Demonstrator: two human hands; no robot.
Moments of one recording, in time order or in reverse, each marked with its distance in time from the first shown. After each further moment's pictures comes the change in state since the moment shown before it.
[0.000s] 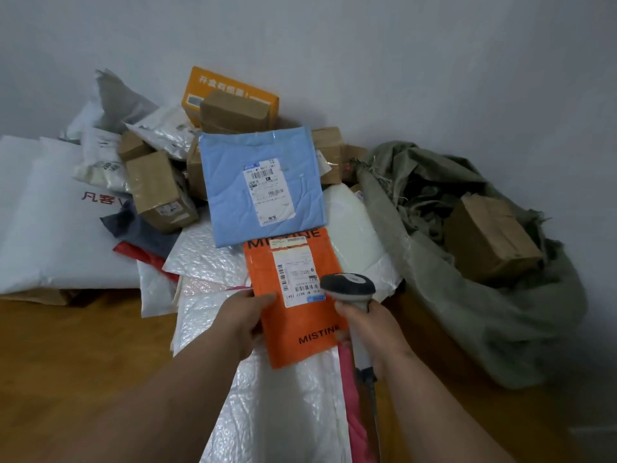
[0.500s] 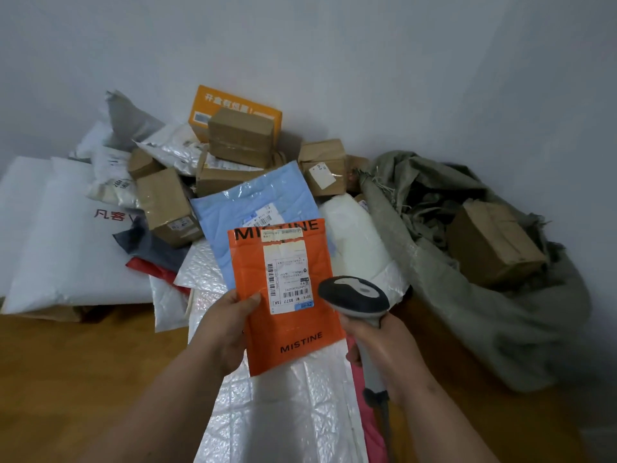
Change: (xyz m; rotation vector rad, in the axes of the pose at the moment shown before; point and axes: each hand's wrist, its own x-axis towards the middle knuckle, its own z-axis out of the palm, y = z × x) left_hand -0.016 0.017 -0.037 -0.126 -0.133 0.154; right_hand -0.043 -0.014 0.007 0.008 -0.017 -0.080
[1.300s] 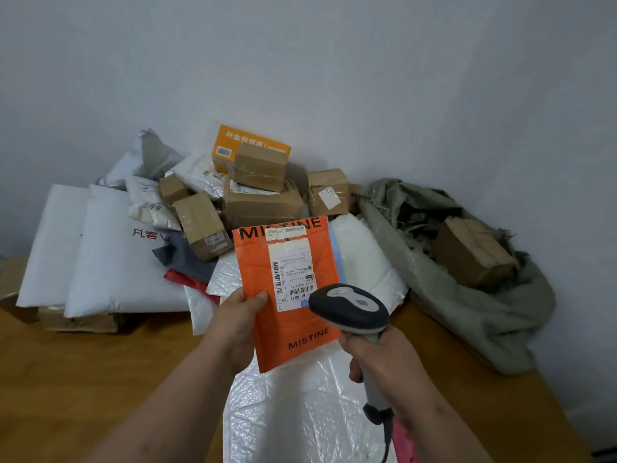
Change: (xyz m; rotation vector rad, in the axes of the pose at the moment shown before) left_hand -0.060 0.032 -0.044 -0.019 -0.089 0.078; right_hand -0.101 -0.022 0.056 -0.147 0.060 -0.108
